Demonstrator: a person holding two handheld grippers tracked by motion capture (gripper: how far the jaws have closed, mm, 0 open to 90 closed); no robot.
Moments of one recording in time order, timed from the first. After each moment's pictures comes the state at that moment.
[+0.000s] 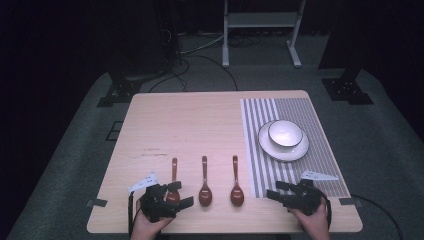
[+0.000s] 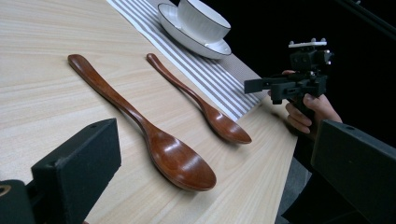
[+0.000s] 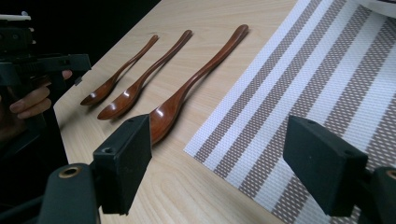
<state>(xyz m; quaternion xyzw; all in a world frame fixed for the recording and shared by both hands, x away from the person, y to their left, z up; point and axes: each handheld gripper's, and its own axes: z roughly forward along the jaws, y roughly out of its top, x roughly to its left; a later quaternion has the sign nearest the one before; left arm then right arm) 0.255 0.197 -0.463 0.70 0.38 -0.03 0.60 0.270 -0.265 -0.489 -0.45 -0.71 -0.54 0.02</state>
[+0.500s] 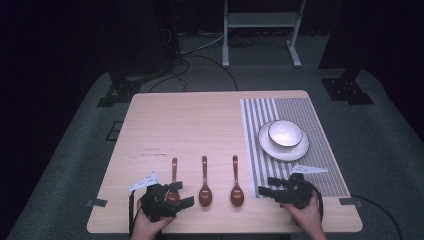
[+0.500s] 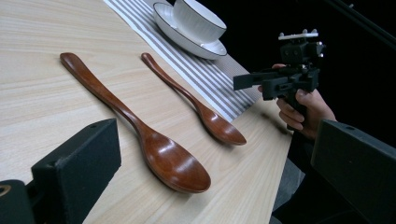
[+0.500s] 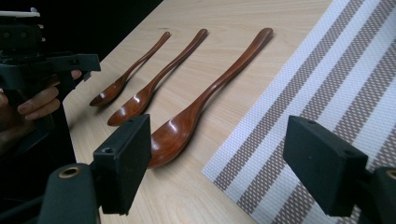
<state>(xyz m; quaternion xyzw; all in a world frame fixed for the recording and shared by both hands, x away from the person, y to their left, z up) 0.256 0.195 -0.463 0.70 0.37 -0.04 0.61 0.286 -0.243 -0.479 -0.44 -0.72 -0.53 0.04</state>
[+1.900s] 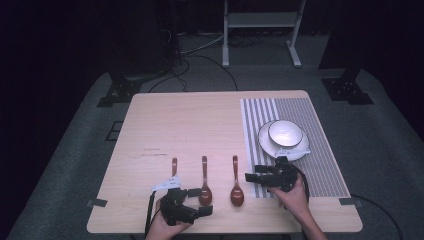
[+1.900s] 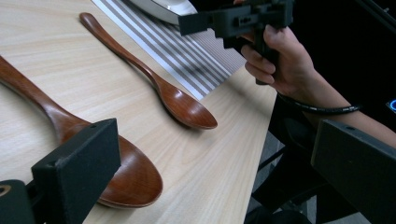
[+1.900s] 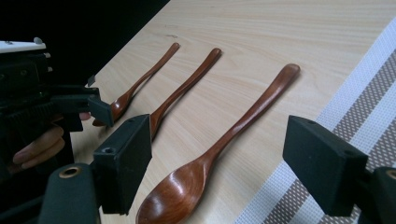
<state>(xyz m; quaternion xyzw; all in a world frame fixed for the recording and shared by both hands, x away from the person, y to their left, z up) 0.255 0.147 -0.473 0.74 0.34 -0.10 0.58 0.326 -0.208 -0.457 -0.42 -0.74 -0.52 0.06</state>
